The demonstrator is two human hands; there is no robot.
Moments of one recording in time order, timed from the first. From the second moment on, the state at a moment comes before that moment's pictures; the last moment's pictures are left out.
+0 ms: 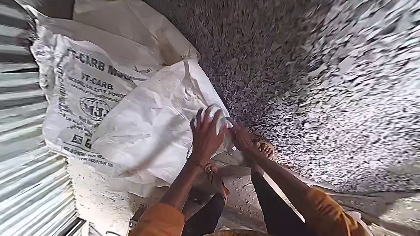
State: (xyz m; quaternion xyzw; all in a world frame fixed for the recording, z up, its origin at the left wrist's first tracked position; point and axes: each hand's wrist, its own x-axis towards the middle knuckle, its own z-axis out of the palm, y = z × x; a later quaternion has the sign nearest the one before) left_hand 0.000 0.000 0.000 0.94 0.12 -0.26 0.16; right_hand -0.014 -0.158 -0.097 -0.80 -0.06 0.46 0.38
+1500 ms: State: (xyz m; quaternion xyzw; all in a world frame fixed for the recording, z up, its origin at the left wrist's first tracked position) left_hand 0.015 0.013 -0.093 0.89 -0.39 -0.23 -0.04; right_hand -0.063 -0.253 -0.107 -0.86 0.05 0.45 0.26
